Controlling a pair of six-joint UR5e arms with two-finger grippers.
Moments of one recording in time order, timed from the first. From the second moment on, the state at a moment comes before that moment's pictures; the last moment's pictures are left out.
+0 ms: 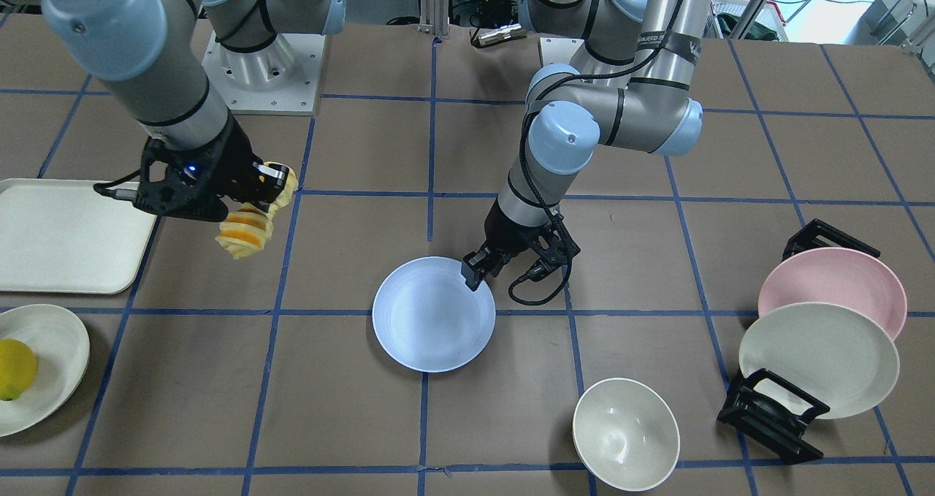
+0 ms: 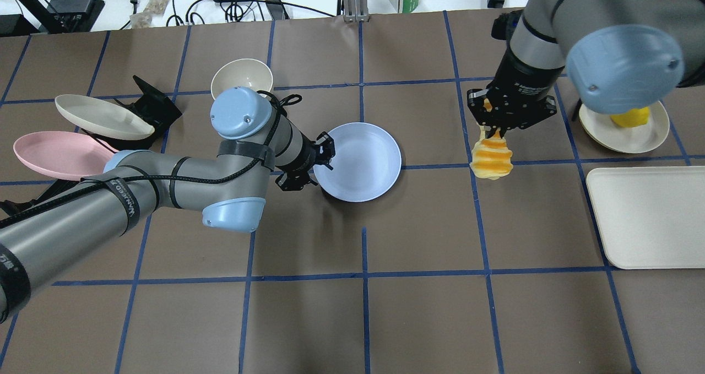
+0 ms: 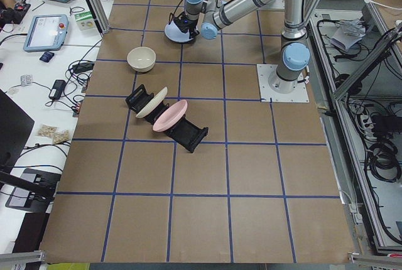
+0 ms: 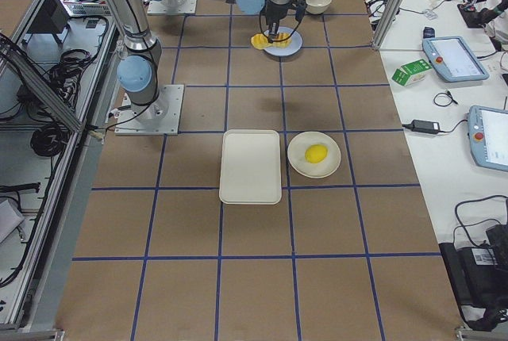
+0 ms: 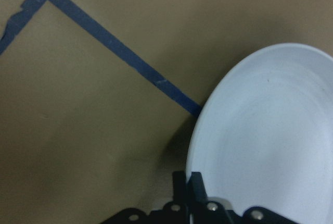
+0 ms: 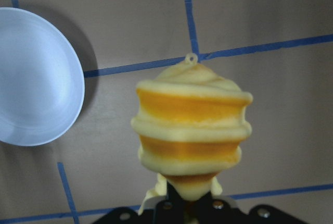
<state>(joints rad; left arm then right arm) -1.75 -1.88 -2.00 -0.63 1.37 -0.91 1.61 -1.46 1.69 -1.72 -1.51 0.17</state>
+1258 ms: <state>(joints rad) -1.61 -1.65 -1.48 -1.68 1.61 0.01 1.91 -0.99 1.41 -1.91 -1.49 0.40</state>
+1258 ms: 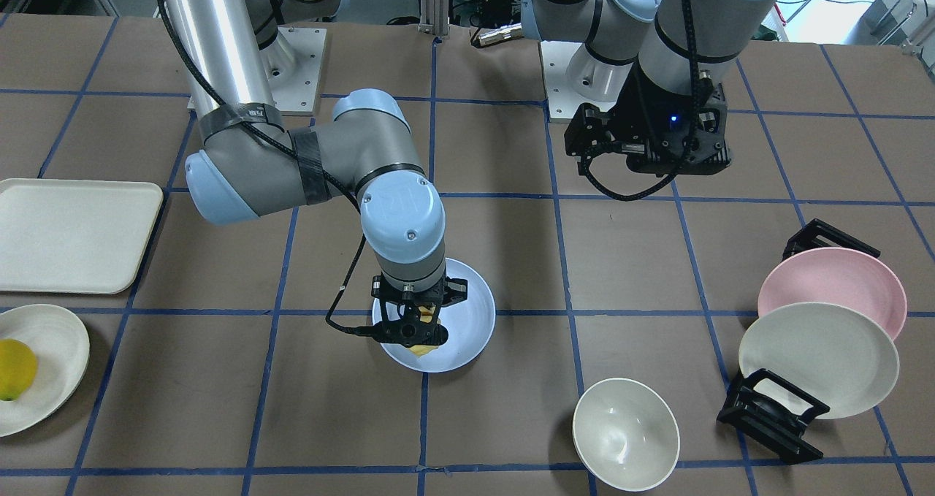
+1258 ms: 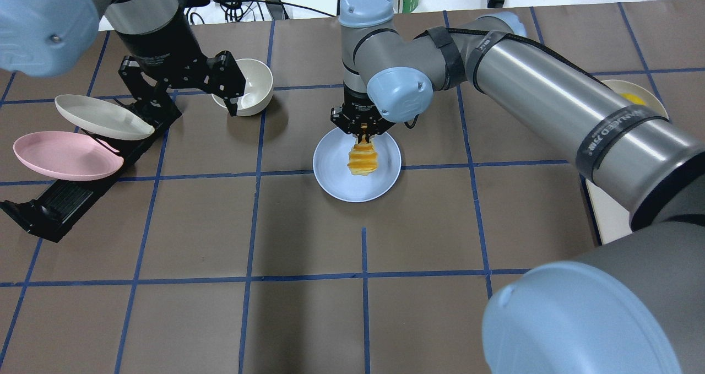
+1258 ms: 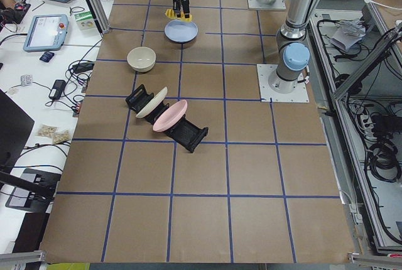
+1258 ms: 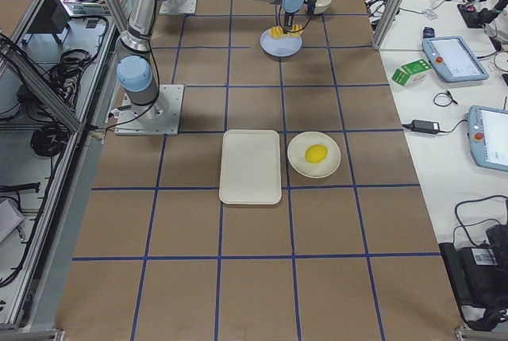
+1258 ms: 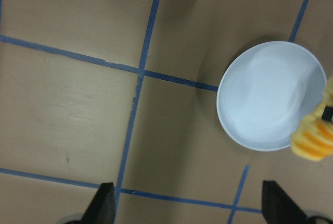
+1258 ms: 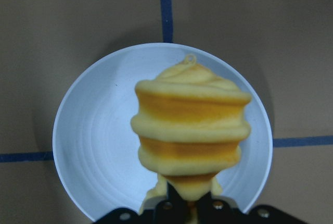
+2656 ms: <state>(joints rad) -1.60 -1.64 -1.48 -1.67 1.61 0.08 1.93 -0.99 1.43 -1.90 -1.46 0.44</state>
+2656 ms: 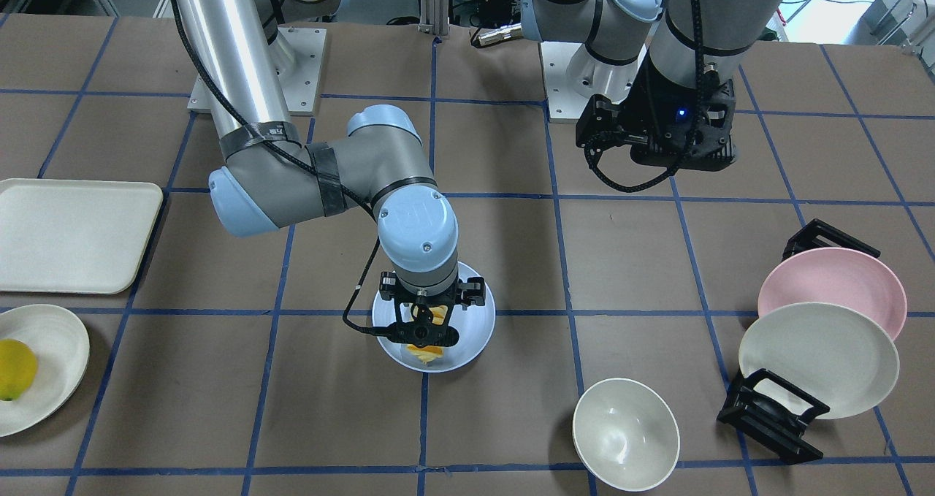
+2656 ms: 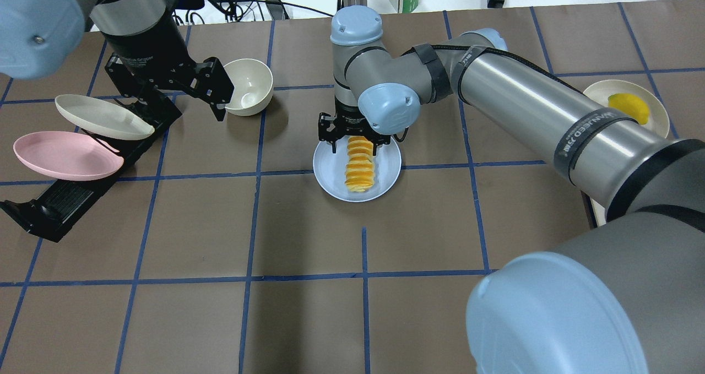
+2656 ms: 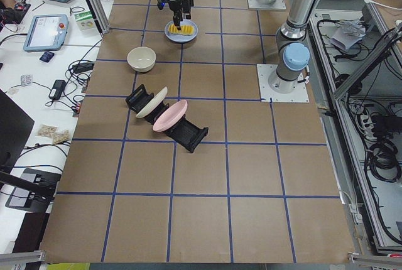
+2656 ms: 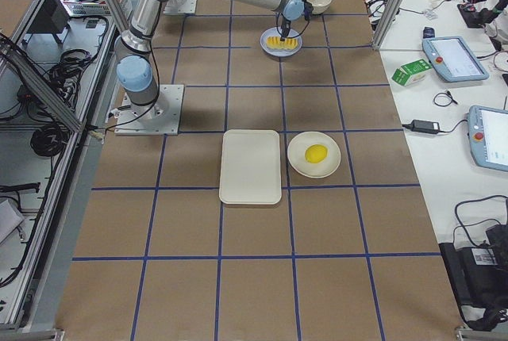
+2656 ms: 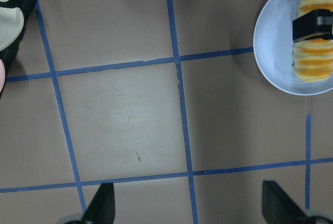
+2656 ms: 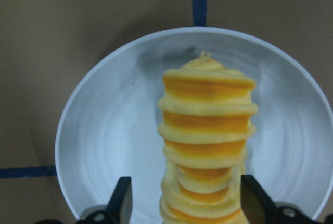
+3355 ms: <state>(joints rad) -1.60 -1.65 -1.48 -1.58 1.56 0.10 1.85 -1.20 1.43 -1.78 -1.47 0.44</state>
